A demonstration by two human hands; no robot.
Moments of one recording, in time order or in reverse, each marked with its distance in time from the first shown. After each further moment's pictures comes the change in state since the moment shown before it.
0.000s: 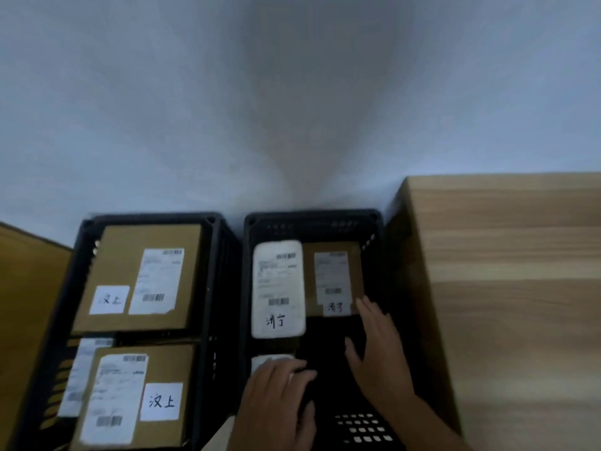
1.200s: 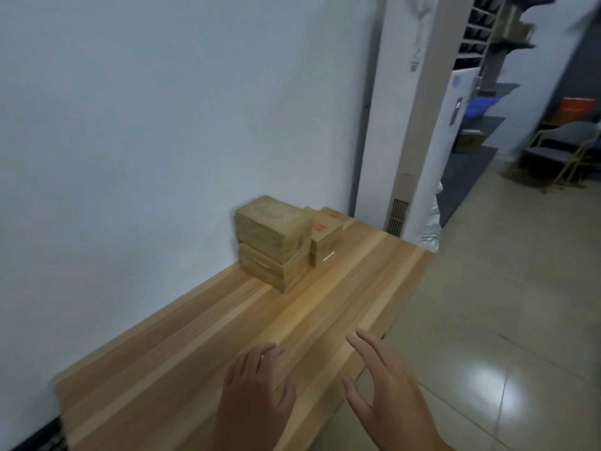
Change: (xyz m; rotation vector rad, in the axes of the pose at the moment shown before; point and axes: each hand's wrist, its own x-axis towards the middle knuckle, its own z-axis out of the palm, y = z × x) left_hand 0.028 0.581 0.064 0.006 0.107 0.612; right_hand -0.429 0.301 -0.415 -0.070 0.952 0.231
